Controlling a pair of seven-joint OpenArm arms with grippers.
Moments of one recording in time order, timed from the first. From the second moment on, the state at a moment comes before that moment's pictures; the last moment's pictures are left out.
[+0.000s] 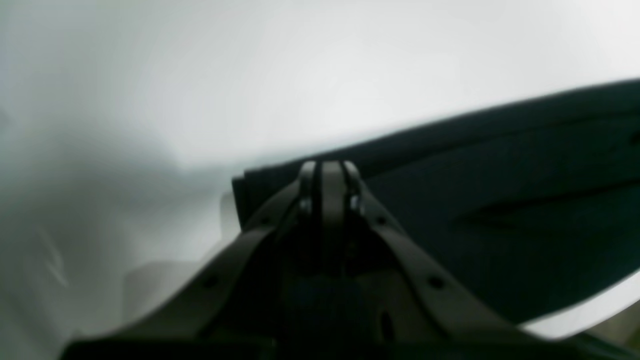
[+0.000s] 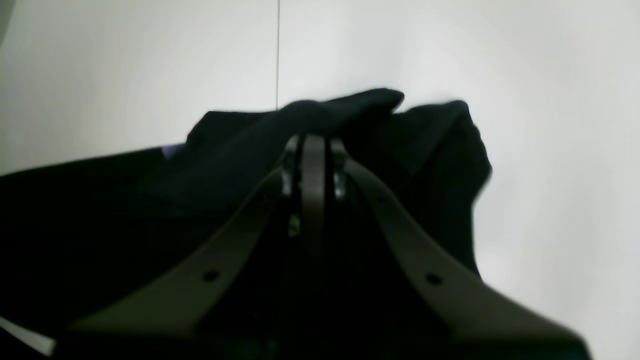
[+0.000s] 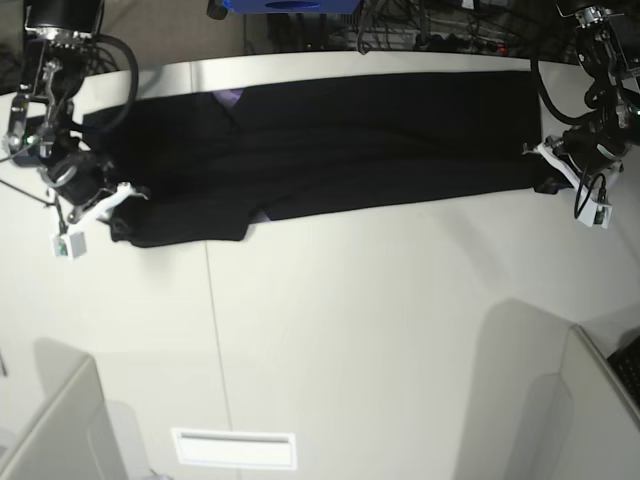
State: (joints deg) left arm 19.6 -24.6 -32.8 106.7 -46.1 -22.1 67.4; right arm -12.1 20.4 17.5 105.5 39.9 9.3 -57.5
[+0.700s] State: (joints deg) left arm 28.2 -24.7 -32.8 110.8 -45.9 -22.2 67.3; right arm -25.1 15.9 24.5 113.2 40.0 9.4 -57.9
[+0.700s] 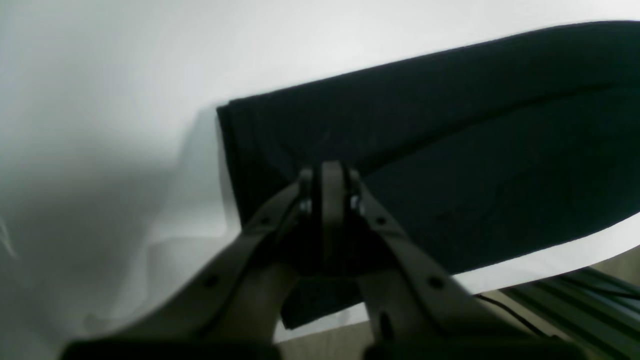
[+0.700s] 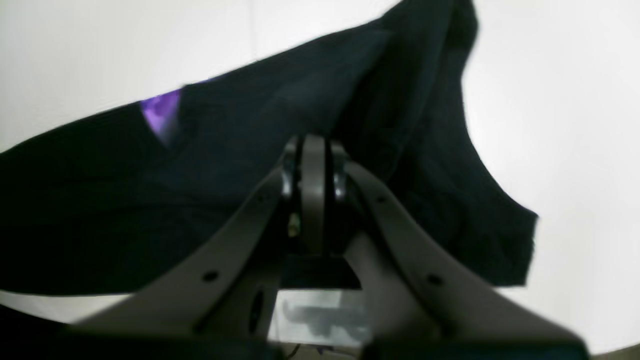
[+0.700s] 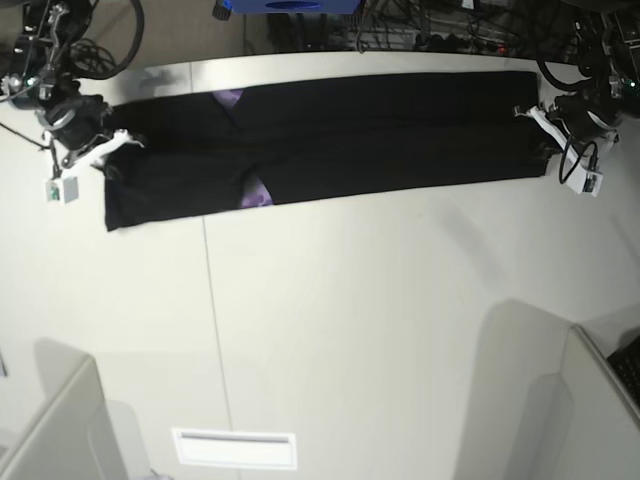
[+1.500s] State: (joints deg) left arm 32.6 -24.9 -32.3 110.8 -45.5 -22.1 67.2; right arm -26.1 15.8 24.5 108.2 39.8 9.5 -60.7
